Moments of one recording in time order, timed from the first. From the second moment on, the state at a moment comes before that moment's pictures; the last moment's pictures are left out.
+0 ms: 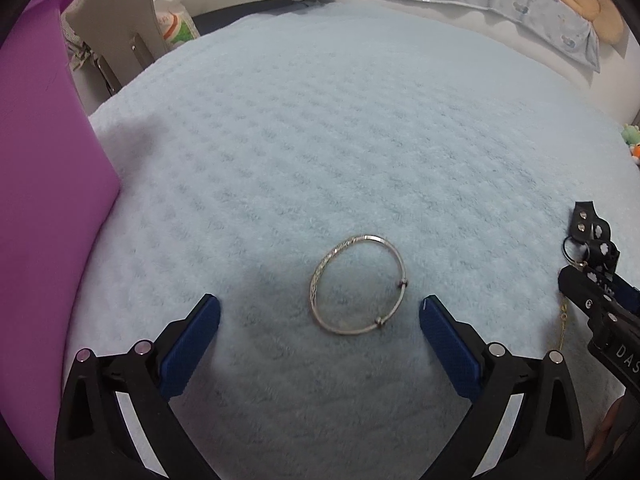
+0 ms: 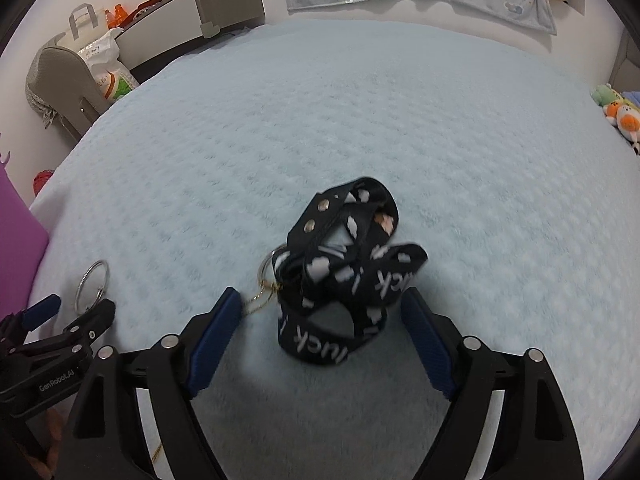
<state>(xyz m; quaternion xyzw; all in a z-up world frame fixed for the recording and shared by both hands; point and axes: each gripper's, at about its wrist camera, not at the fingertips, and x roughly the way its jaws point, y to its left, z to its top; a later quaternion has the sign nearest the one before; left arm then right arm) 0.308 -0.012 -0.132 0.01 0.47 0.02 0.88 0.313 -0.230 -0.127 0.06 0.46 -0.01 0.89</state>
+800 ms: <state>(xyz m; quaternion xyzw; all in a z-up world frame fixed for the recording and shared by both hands) 0.301 -0.023 -0.127 0.02 0.45 0.02 0.89 0.314 -0.227 -0.125 0.03 0.45 -0.01 0.89</state>
